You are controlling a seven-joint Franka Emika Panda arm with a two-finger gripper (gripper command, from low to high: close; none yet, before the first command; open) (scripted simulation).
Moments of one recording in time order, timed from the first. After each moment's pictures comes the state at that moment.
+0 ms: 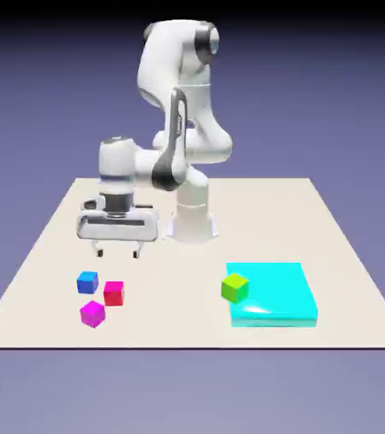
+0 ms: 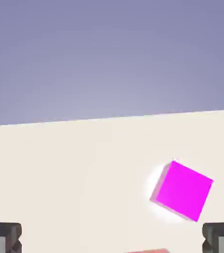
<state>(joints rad) -0.02 0.02 -0.48 -2.64 0.25 2.81 0.14</state>
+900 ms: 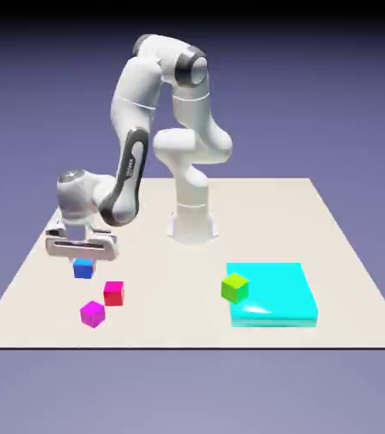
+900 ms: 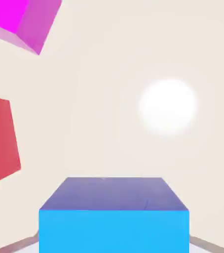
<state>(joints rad) -0.04 0.24 -0.67 -2.58 0.35 2.73 -0.09</state>
